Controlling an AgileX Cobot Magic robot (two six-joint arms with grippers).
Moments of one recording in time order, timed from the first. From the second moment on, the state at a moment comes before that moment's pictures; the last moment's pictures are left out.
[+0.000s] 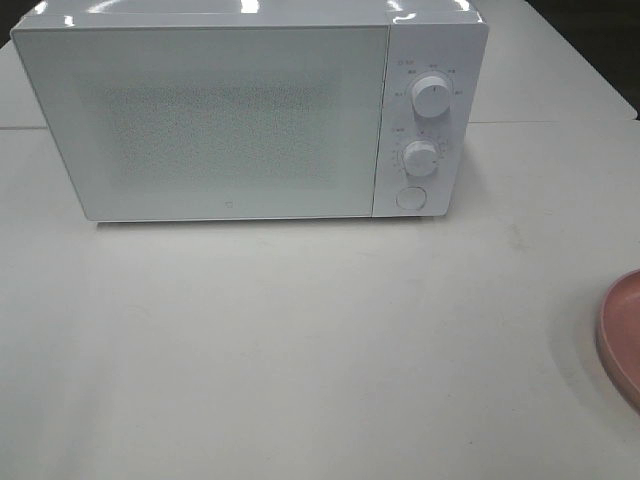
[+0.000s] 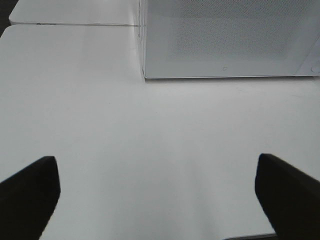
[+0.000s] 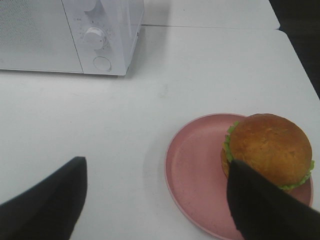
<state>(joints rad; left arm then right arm) -0.02 0.00 -0.51 -0.16 1.07 0.08 0.09 0.00 -0.50 -0.01 1.00 0.06</state>
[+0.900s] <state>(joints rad) -0.02 0.00 -0.51 -0.16 1.07 0.08 0.09 0.04 -0.54 -0.01 0.98 0.06</state>
